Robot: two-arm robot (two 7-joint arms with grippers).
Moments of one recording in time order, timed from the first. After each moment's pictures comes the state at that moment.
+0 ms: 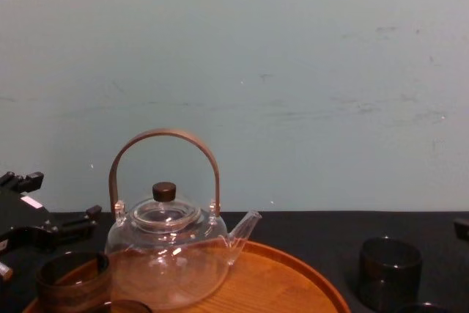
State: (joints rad) left arm -0.20 0.60 0.45 -1.41 -0.25 -0.12 0.03; right arm 0.11 0.67 -0.37 -1.57 0.38 0.00 0.14
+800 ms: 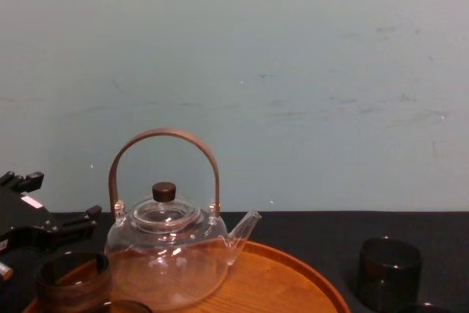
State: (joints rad) left arm -0.20 0.60 0.45 -1.41 -0.25 -0.12 0.03; right arm -0.08 0.79 -0.27 -1.73 0.44 0.10 0.31
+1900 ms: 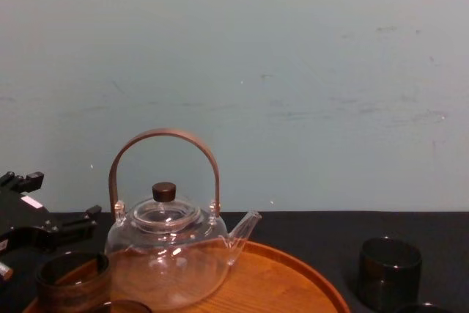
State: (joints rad) left arm -0.20 0.60 0.45 -1.41 -0.25 -0.12 0.03; right arm -0.08 0.77 -0.30 -1.74 0.35 0.15 0.48
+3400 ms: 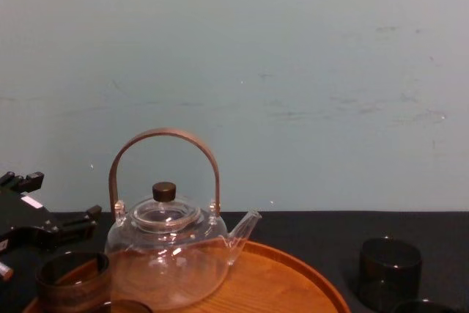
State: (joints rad) left arm -0.20 0.60 0.45 -1.41 -0.25 -0.12 0.03; right arm 0.08 0.66 -0.39 -1.59 0.29 0.21 0.51
